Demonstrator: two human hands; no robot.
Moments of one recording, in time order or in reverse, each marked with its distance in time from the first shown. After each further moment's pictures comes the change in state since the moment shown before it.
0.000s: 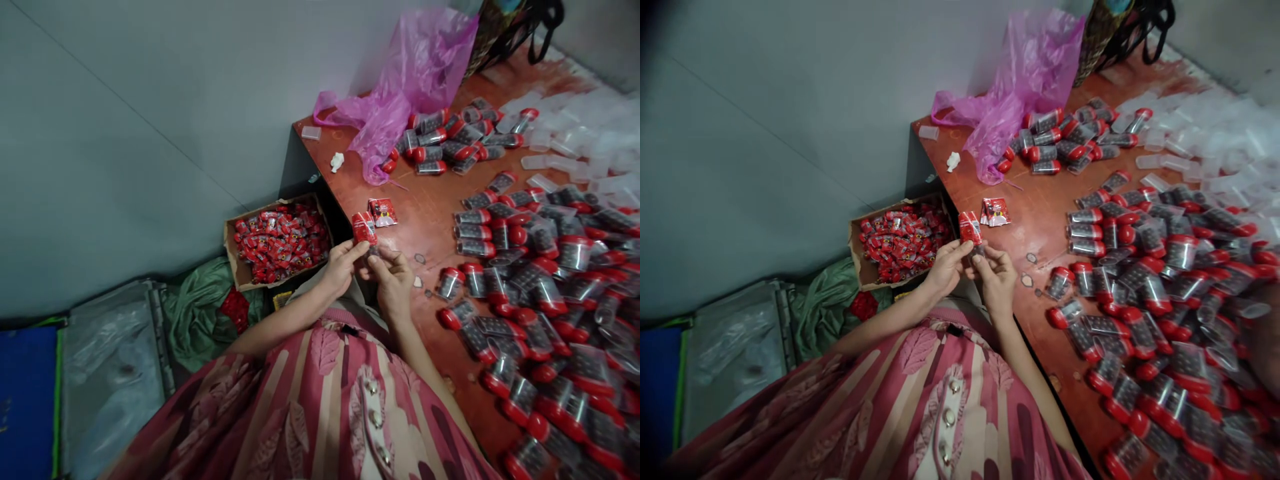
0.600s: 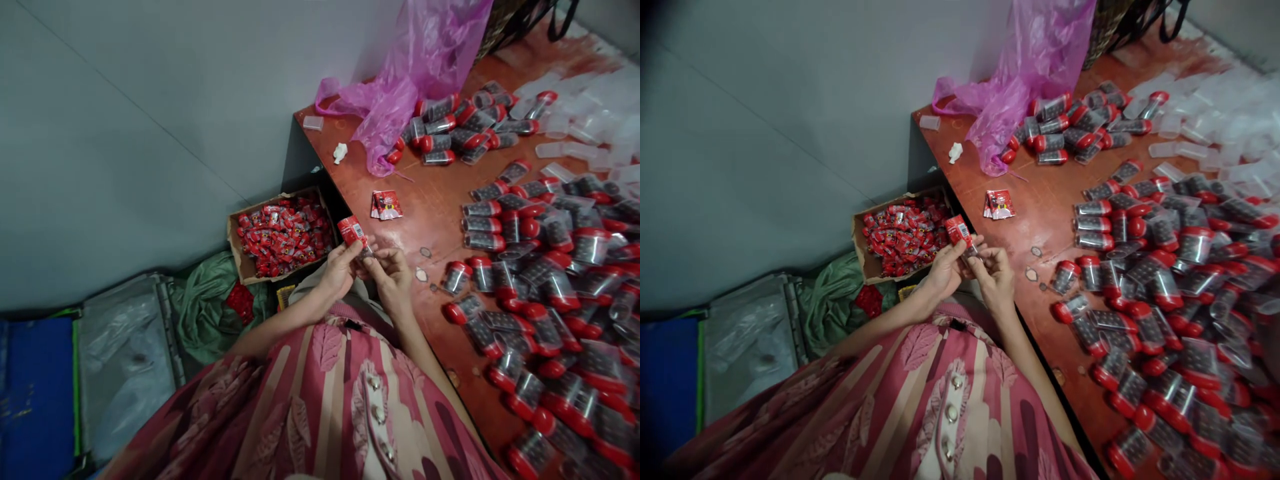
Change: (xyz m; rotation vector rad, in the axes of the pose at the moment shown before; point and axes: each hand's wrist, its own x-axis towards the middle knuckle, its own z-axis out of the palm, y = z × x) left_hand -0.013 -0.007 -0.009 -0.112 0.090 -0.035; right_hand -0.009 0.012 -0.010 -0.181 -0.147 -0.072
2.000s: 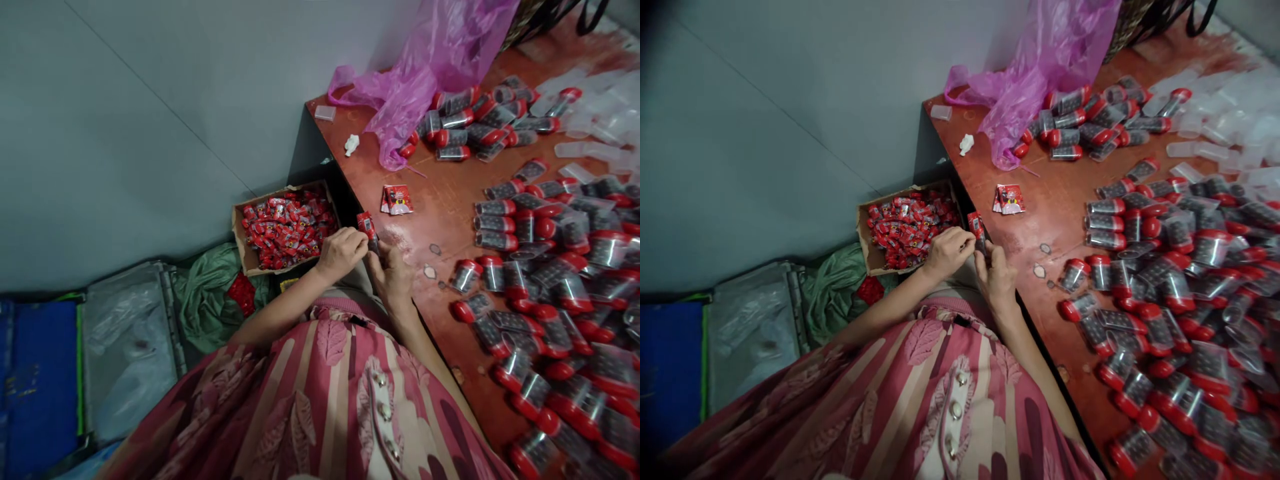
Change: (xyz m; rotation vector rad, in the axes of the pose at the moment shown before) left_hand 0.012 0.027 -0.030 1.331 -0.098 0.734; right_hand 0.001 0.010 0.004 -0.729 0.164 -0.345
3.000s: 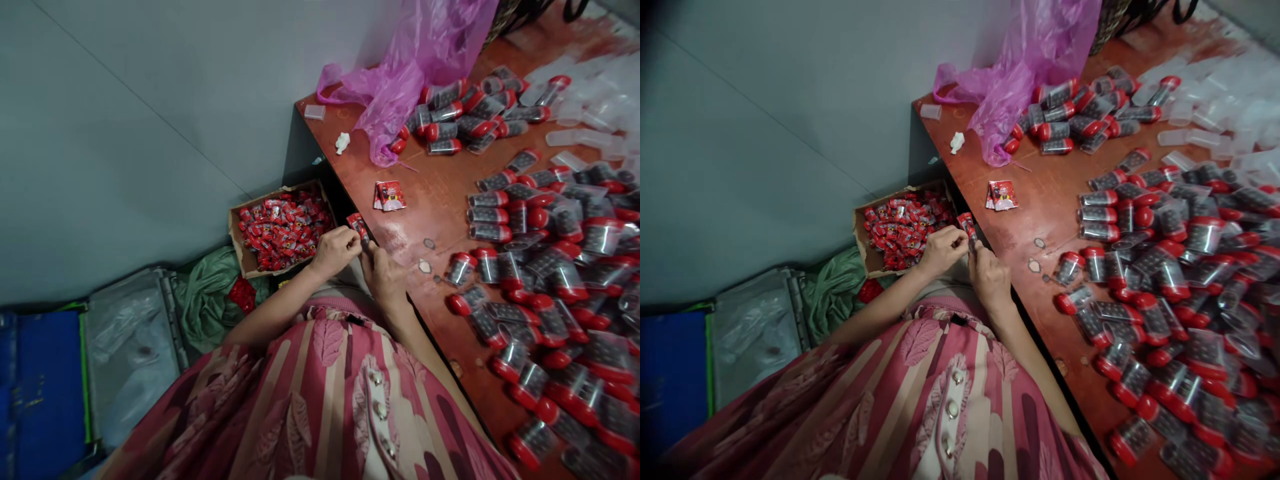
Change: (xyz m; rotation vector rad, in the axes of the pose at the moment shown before) left_hand 0.002 -0.014 0.006 0.315 0.071 0.327; right_hand -0.003 0.005 0.000 -0.549 0.028 -0.476
